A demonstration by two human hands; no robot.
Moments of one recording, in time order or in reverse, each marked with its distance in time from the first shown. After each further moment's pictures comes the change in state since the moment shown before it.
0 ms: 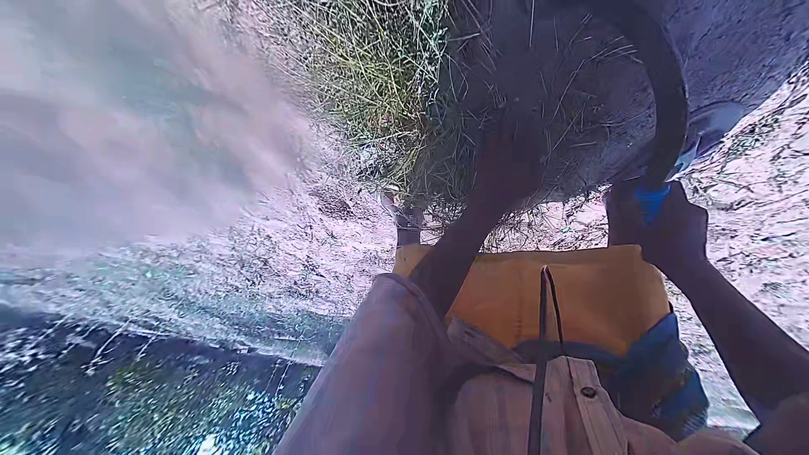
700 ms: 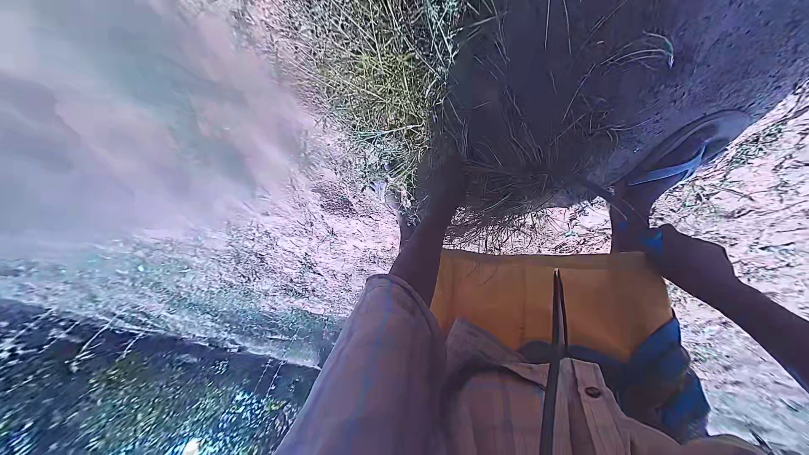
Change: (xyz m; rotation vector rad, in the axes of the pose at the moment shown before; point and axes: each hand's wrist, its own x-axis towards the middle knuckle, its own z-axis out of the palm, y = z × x) left_hand -0.006 -0.106 0.018 0.030 -0.309 -0.498; right_hand -0.002 0.063 0.005 -0.463 -0.450 0.006
